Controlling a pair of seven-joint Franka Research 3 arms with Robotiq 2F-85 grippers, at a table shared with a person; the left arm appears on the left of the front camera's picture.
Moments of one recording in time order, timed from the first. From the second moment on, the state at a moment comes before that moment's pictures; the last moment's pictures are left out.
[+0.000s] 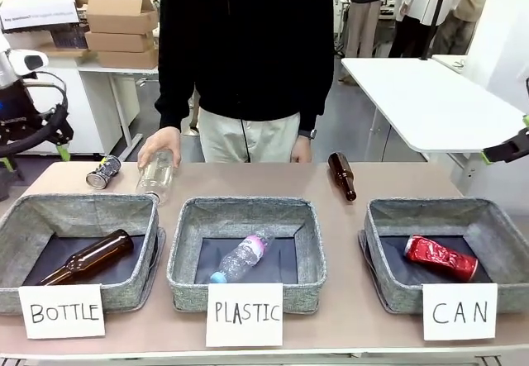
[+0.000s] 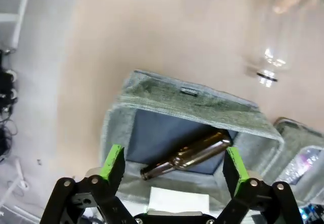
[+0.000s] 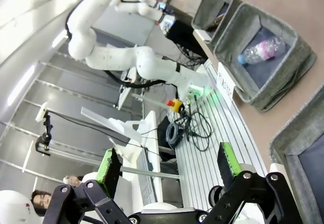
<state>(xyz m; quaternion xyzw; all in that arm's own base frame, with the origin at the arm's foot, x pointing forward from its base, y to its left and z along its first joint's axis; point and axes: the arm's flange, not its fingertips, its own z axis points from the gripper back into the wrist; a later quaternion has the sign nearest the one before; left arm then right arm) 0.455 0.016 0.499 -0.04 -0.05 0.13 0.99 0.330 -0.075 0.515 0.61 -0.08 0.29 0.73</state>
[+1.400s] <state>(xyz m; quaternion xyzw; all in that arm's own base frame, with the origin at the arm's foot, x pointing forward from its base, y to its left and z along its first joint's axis) 0.661 0.029 0.335 -0.07 0.02 -0.06 1.00 0.330 -0.075 0.515 0.61 -0.08 0.29 0.73</state>
